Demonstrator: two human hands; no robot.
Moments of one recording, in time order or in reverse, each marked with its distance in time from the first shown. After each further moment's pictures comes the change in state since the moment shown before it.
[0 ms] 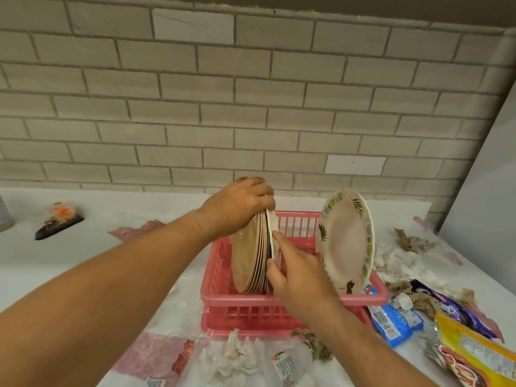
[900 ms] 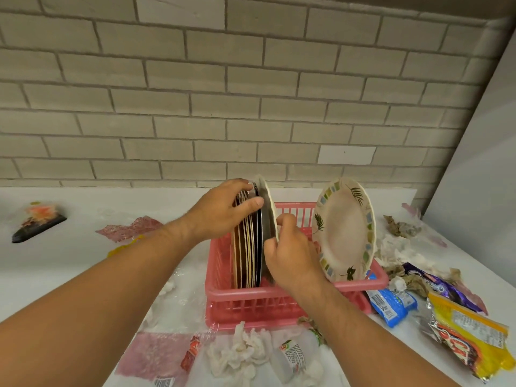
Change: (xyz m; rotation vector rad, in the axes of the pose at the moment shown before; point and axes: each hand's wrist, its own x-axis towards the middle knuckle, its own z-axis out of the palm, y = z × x) left_hand -0.035 -0.007 0.007 -0.806 -0.009 -0.537; right_hand 0.032 -0.011 0.026 -0.146 0.156 0.211
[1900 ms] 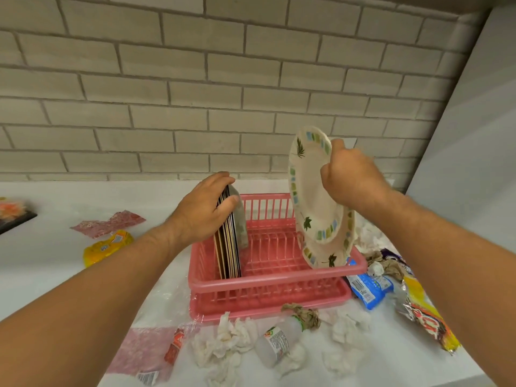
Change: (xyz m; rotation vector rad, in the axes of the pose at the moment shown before) left_hand -0.008 -0.009 0.020 0.102 0.066 0.022; right_hand 0.063 0.017 -0.134 -0.466 0.130 0.082
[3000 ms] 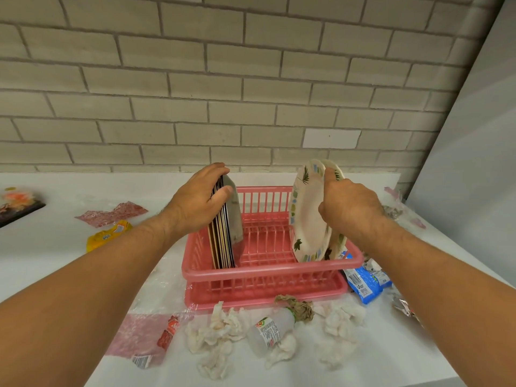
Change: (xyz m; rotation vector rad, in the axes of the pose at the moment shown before) left_hand -0.002 0.008 0.002 -0.027 0.017 -0.054; right_hand -0.021 0.031 0.048 -0.270 -0.181 0.003
